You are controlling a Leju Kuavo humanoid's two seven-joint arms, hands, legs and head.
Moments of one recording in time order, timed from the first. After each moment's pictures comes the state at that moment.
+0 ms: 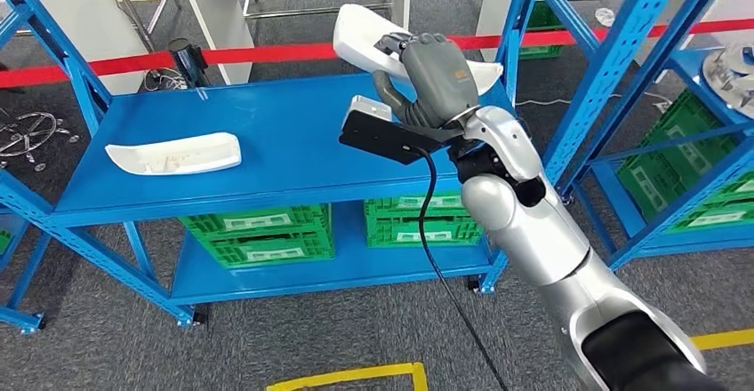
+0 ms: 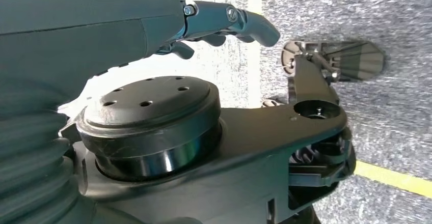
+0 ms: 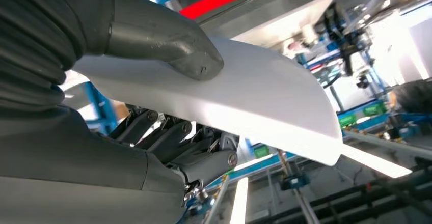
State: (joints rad) left arm -0.16 0.04 -1.01 -0.14 0.98 0.31 -0.08; right arm -0.72 -0.16 0.71 -1.30 0.60 0.03 -0.14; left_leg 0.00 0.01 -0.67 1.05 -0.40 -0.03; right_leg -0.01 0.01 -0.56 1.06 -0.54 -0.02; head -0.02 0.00
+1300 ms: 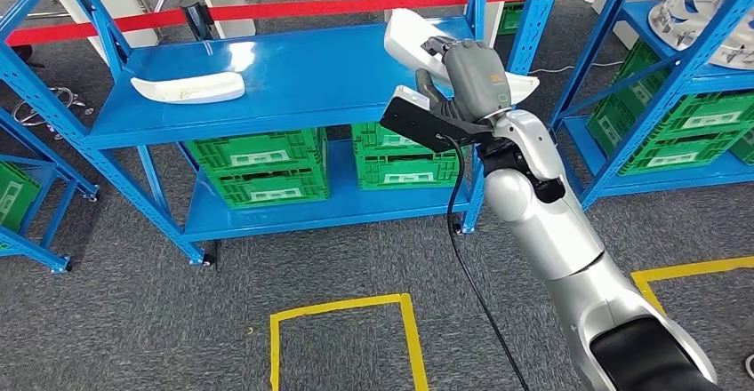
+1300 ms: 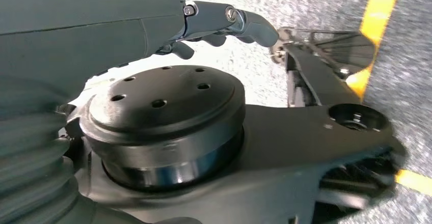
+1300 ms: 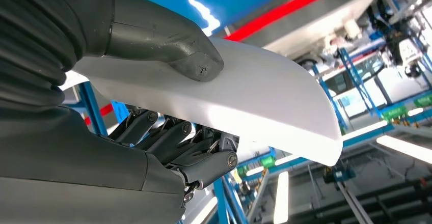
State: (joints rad) left arm -0.12 0.05 -0.99 -0.15 1.03 0.31 -0.08; right arm -0.68 -0.20 0.60 -1.23 0.64 -0.01 -0.18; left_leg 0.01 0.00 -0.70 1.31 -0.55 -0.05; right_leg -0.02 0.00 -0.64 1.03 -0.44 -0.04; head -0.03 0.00
